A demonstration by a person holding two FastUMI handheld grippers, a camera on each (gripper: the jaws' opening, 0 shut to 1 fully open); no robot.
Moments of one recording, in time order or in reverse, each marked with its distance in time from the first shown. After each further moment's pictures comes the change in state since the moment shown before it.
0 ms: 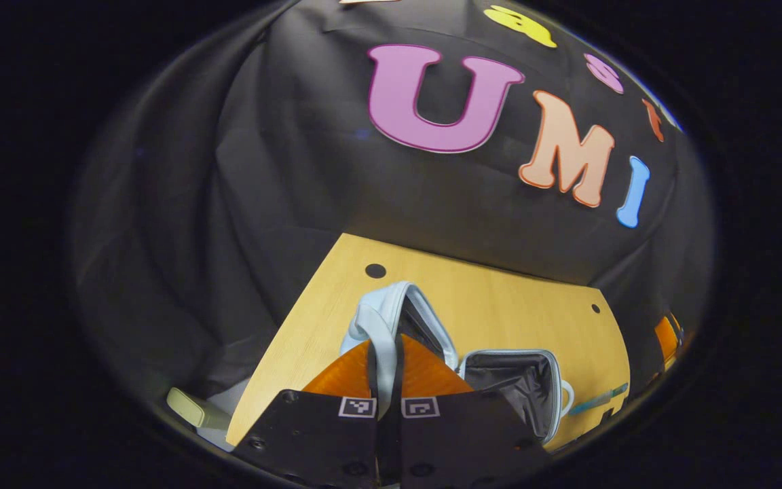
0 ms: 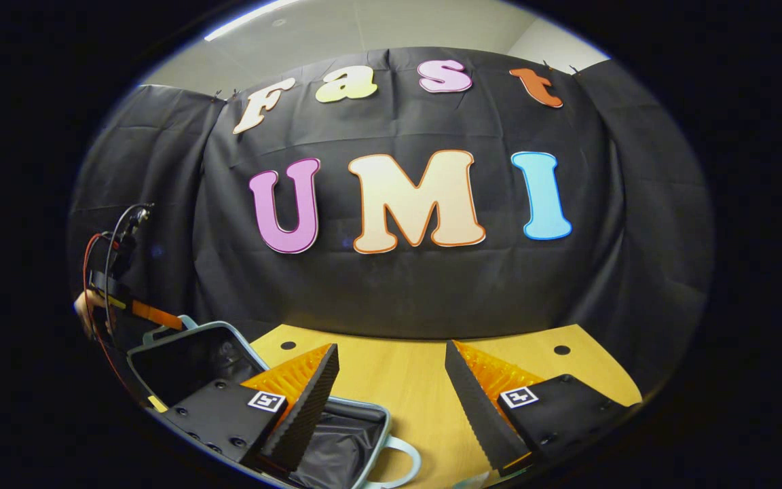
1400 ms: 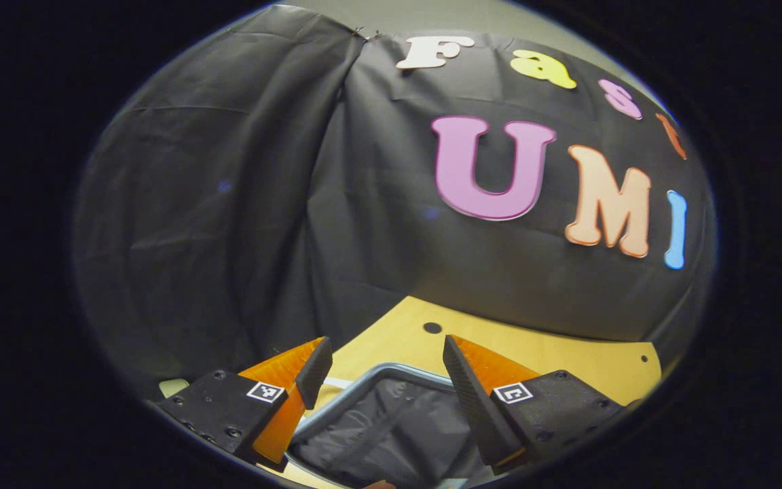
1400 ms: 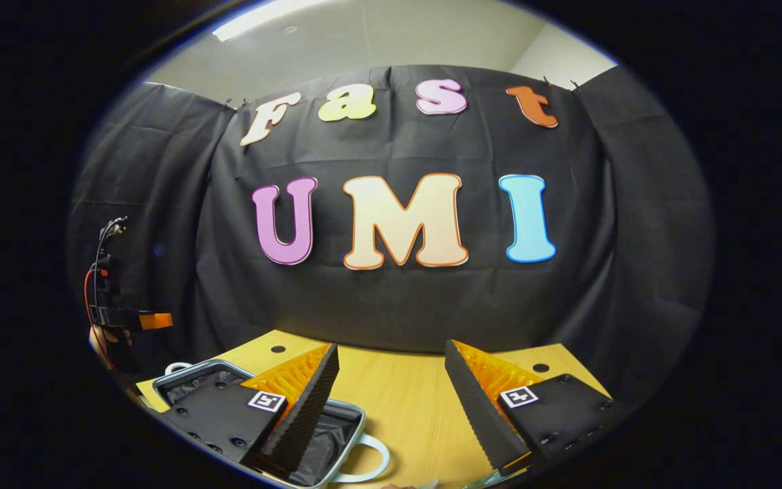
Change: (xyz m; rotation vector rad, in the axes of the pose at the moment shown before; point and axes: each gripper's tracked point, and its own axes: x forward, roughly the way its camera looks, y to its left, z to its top) left arm -0.067 -0.026 0.004 -0.051 -0.444 0.254; right arm -0.047 -0.061 0.032 -0.071 -0.128 0.004
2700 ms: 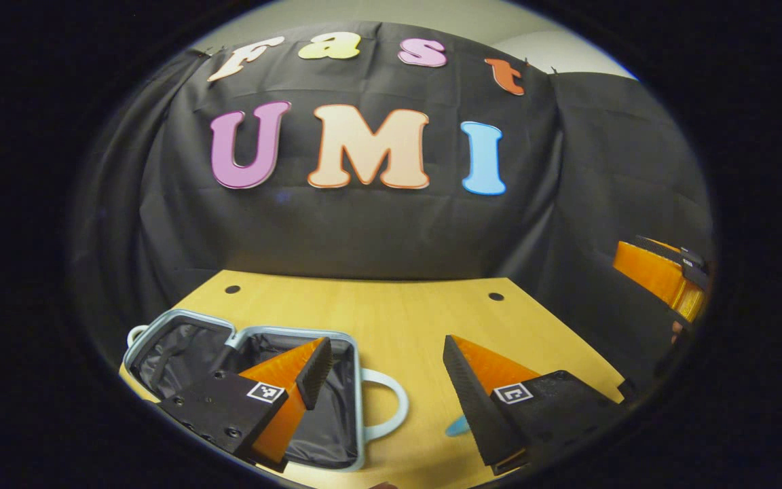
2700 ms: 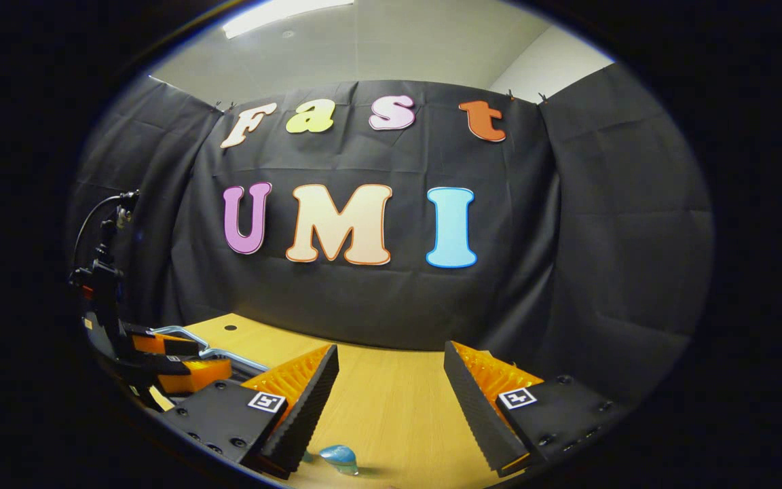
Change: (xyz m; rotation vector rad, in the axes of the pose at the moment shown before) left arm -0.155 -0.349 -0.156 0.208 0.133 -0.567; right arm -0.100 -0.179 -0.018 -0.065 0.006 -0.112
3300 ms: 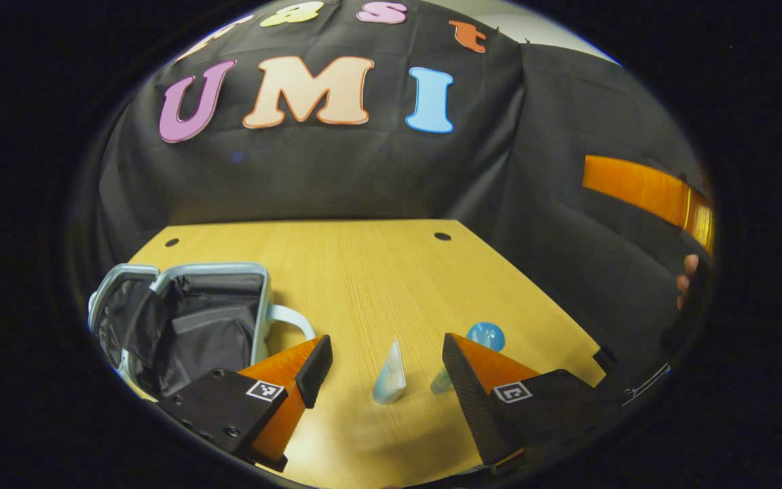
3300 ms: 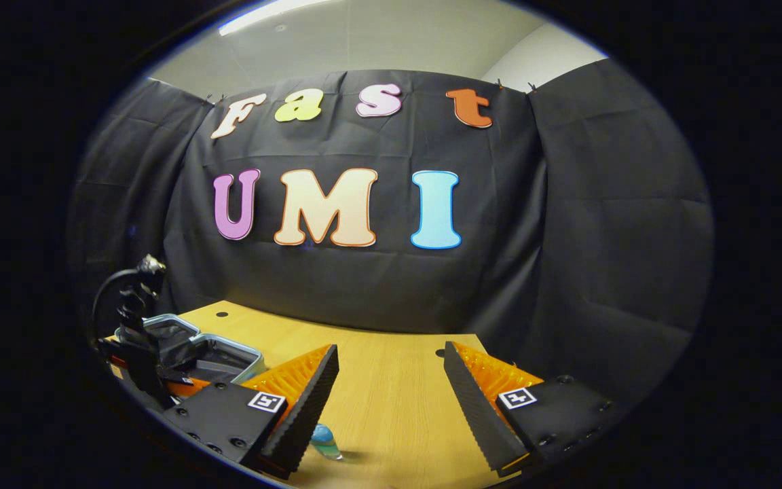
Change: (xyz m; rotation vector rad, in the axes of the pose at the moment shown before) left arm 0.012 -0.082 -0.104 -0.011 0.222 -0.167; right arm -0.017 -0.025 -0.029 0.001 0.068 -0.038
